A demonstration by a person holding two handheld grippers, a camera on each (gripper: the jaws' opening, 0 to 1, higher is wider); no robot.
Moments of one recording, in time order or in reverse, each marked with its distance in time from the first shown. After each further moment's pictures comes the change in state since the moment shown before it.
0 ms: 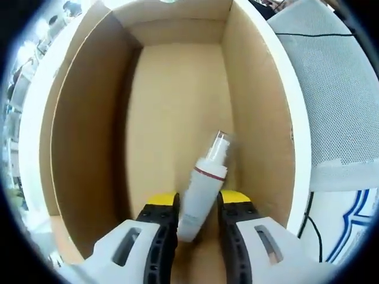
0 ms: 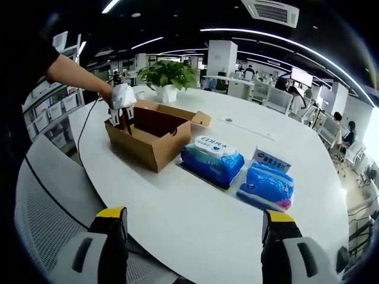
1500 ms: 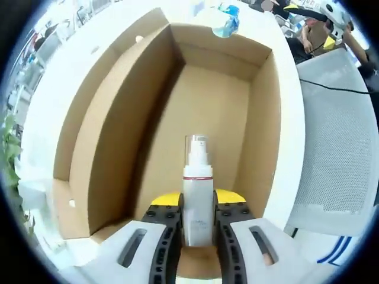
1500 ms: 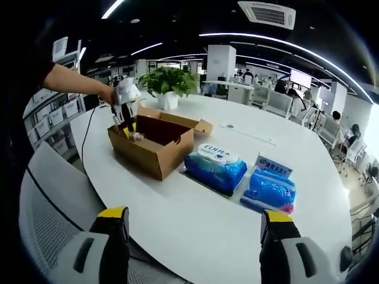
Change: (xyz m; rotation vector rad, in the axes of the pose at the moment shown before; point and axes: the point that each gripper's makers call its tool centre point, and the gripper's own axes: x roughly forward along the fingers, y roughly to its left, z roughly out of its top) left arm -0.041 0.011 0.018 -0.290 -0.096 0.061; right arm -0.003 0.007 0.013 0.022 -0.045 0.011
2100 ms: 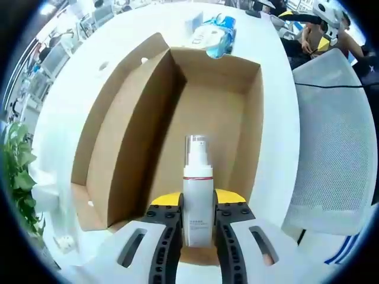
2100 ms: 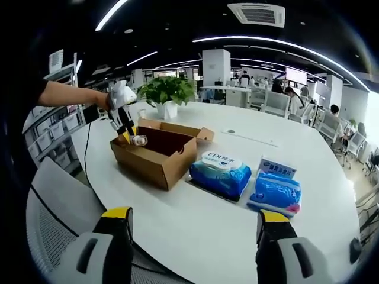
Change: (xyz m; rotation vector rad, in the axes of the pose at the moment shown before) left arm -0.033 -0.003 0.011 0.030 -0.051 0.056; right arm -0.001 0.012 0.014 0.072 -0.051 0.020
